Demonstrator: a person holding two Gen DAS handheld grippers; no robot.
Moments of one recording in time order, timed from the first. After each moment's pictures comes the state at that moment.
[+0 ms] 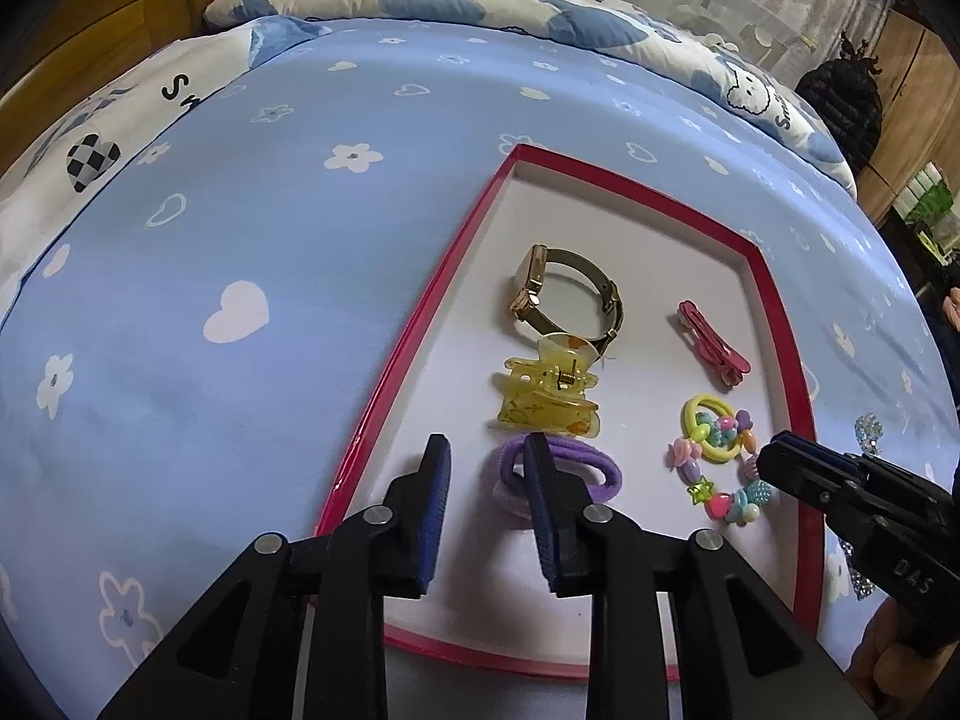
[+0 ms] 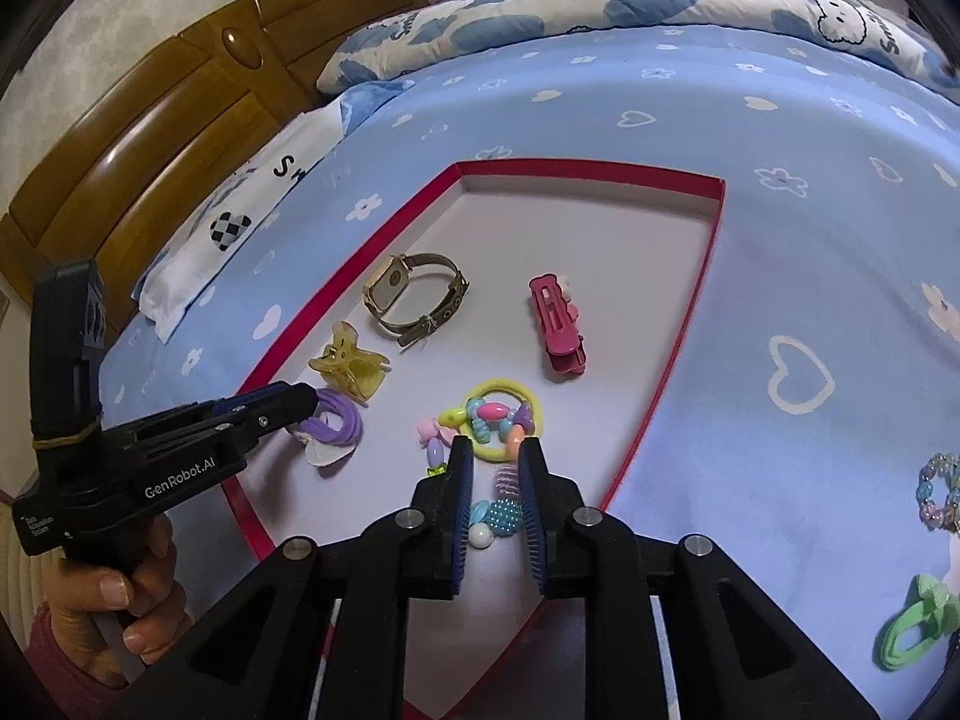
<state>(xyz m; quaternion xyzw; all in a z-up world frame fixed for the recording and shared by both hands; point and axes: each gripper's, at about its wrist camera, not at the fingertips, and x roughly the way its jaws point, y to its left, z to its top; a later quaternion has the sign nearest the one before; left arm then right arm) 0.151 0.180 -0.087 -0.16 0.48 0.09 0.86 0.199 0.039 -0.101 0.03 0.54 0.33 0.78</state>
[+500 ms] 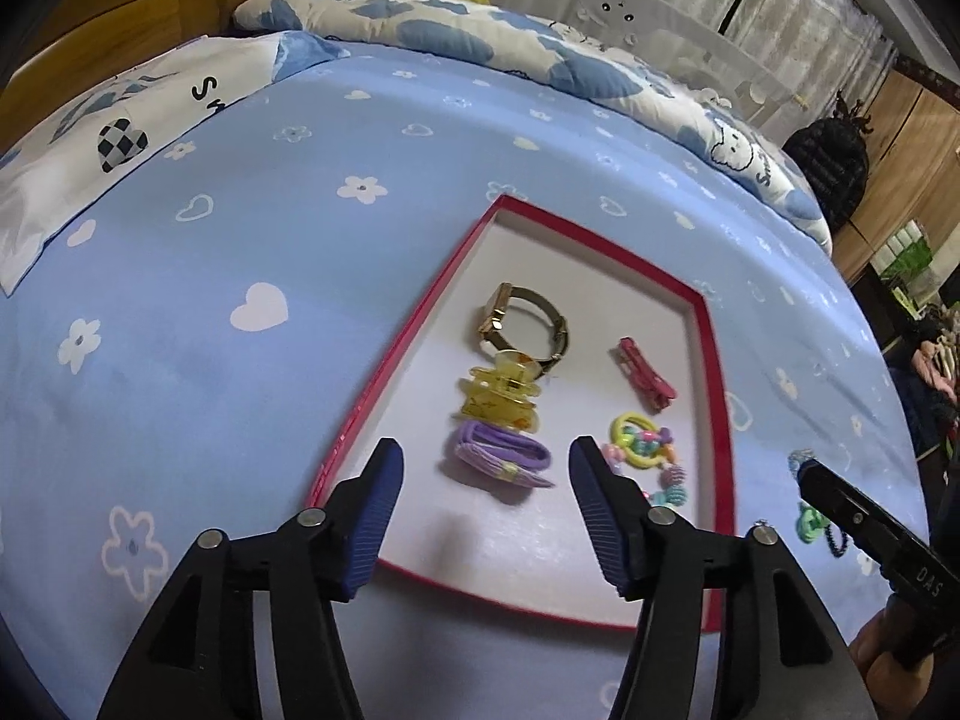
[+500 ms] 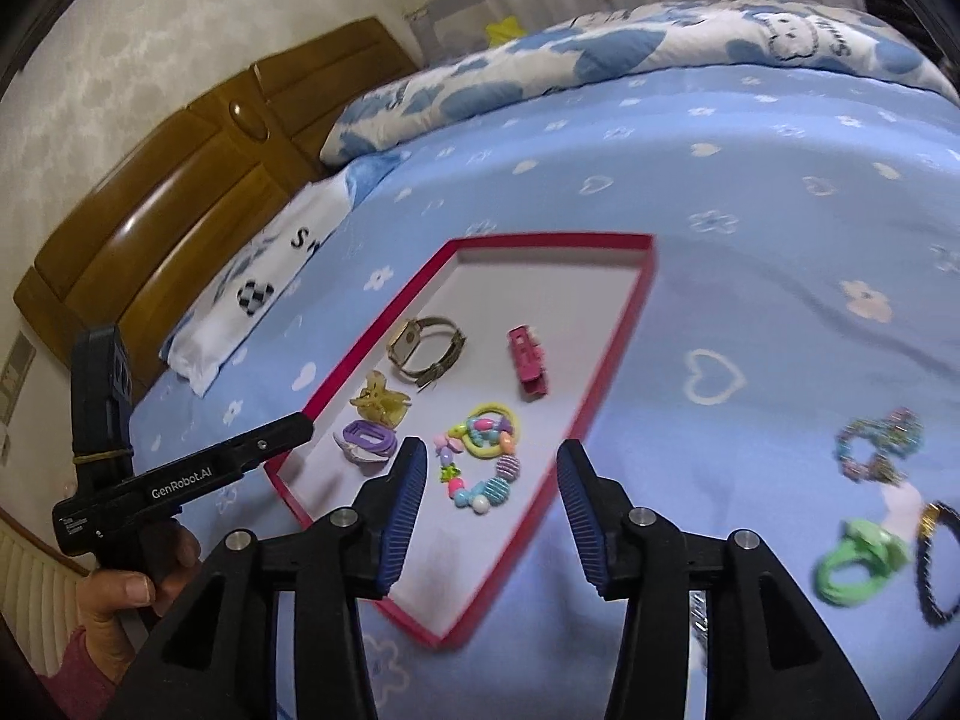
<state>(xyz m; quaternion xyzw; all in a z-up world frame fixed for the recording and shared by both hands) 0.108 0.179 -0.050 -0.21 0.43 0.08 0.87 0.177 -0.019 -0.054 0.09 0.49 0.31 0.81</state>
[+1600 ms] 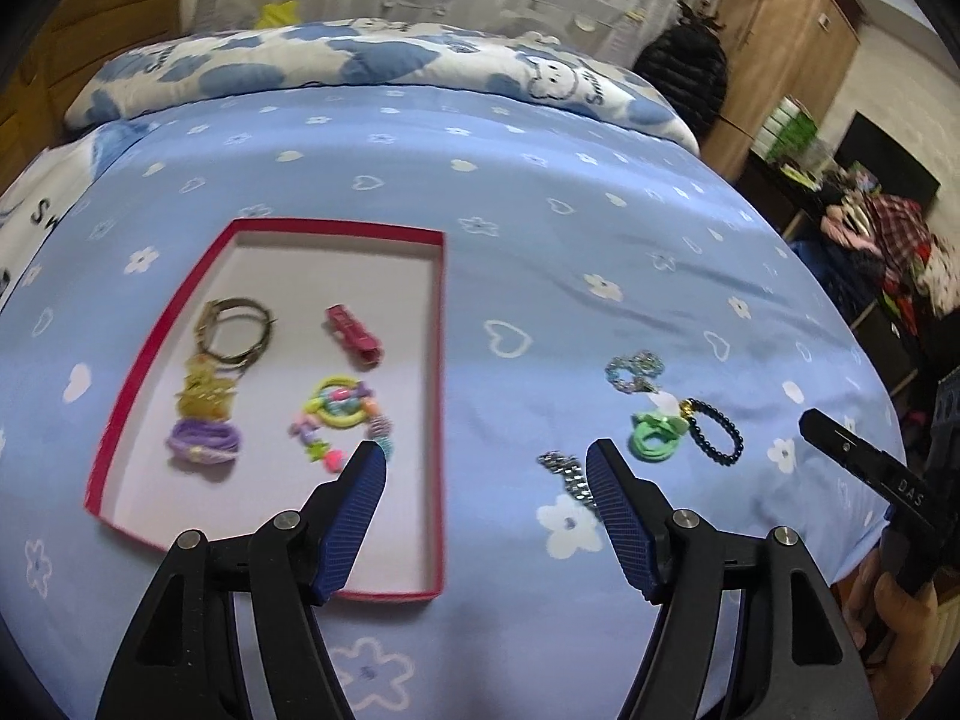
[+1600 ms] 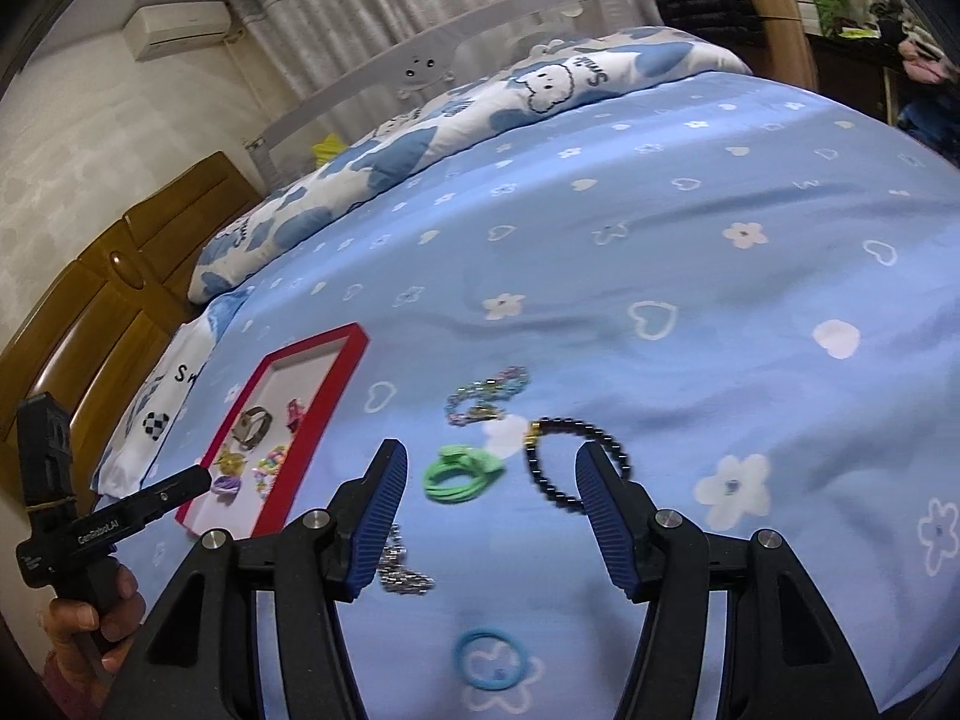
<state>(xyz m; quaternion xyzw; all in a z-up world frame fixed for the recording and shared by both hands) 0.124 0.045 -0.012 -0.11 0.44 -0.06 0.89 0.134 -0.225 -0.033 0.16 0.44 0.12 0.87</state>
